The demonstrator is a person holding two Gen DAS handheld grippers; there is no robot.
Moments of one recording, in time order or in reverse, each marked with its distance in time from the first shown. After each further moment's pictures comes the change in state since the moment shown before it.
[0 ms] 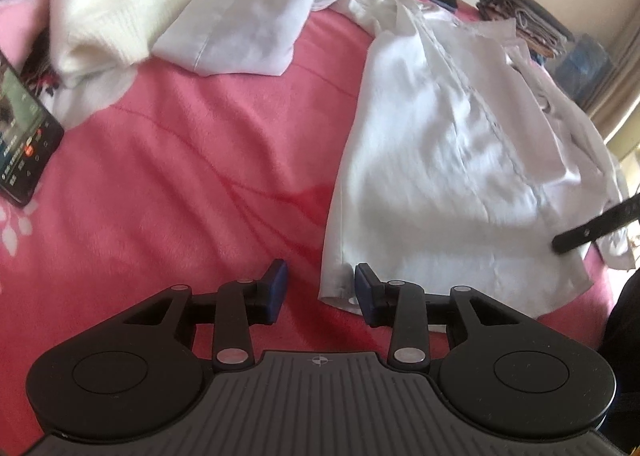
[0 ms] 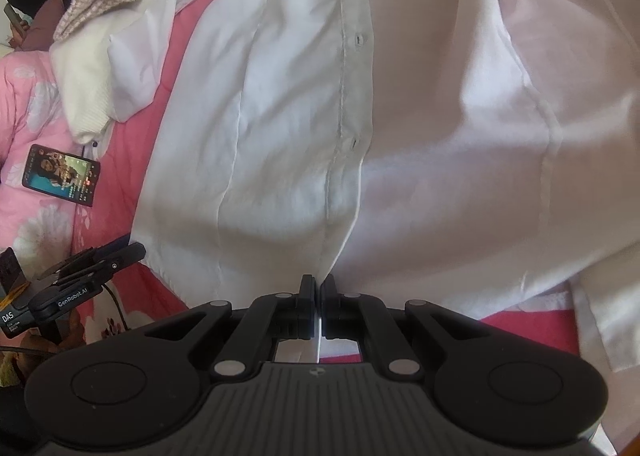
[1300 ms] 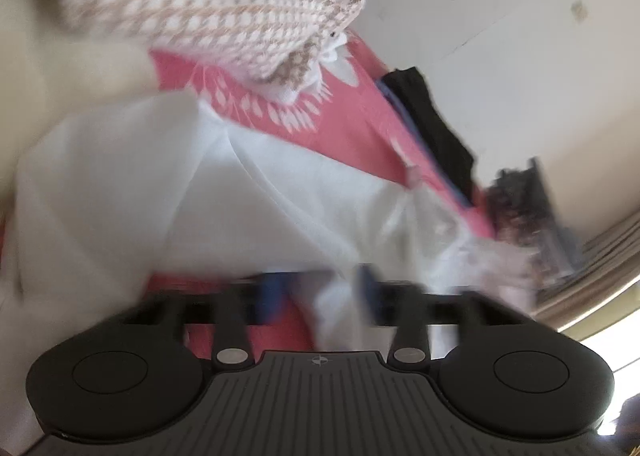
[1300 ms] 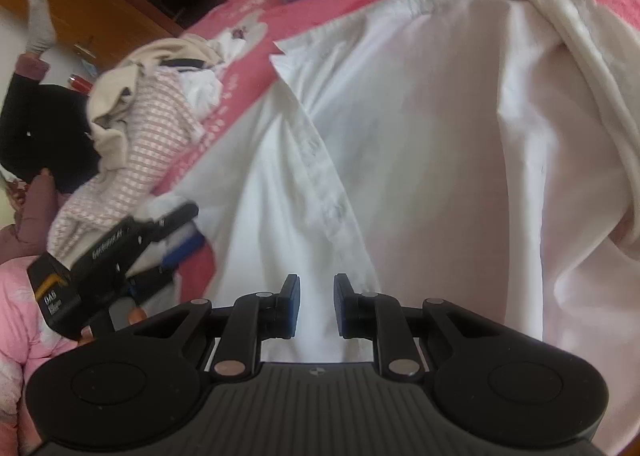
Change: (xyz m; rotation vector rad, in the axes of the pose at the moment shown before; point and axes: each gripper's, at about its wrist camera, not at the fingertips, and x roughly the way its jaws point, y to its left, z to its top) left arm 0.179 0.011 0.237 -0.372 -0.240 -0.190; right arm -0.001 -0.020 0.166 0.167 -0.379 0.075
